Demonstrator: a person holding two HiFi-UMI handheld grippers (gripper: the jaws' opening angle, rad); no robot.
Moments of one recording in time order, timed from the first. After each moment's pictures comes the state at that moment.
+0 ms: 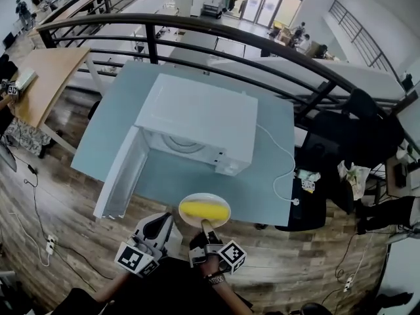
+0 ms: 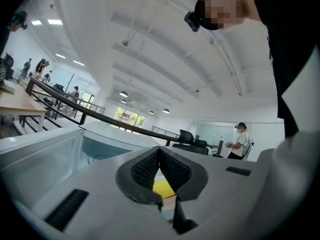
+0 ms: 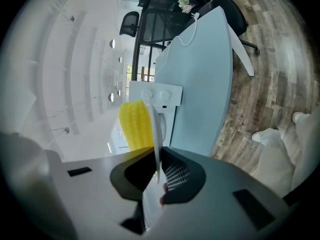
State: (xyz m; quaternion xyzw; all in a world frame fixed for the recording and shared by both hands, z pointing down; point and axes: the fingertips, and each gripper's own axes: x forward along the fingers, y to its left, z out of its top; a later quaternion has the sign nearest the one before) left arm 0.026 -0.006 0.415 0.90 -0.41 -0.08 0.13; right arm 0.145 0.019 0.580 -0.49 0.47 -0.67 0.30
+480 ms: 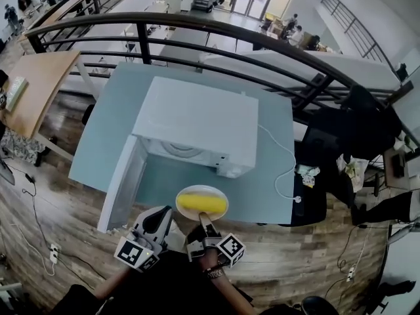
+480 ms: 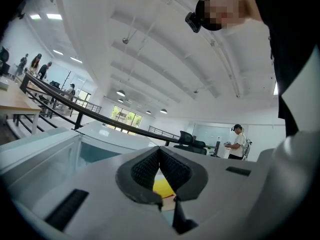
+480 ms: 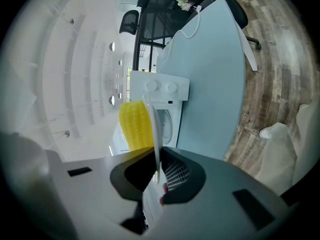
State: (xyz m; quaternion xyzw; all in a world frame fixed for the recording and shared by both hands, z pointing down) left arm 0.006 -0.057 0.420 0.90 -0.39 -0.05 0.16; right arm 0.114 -0.035 0.575 -0.48 0.47 -0.66 0.33
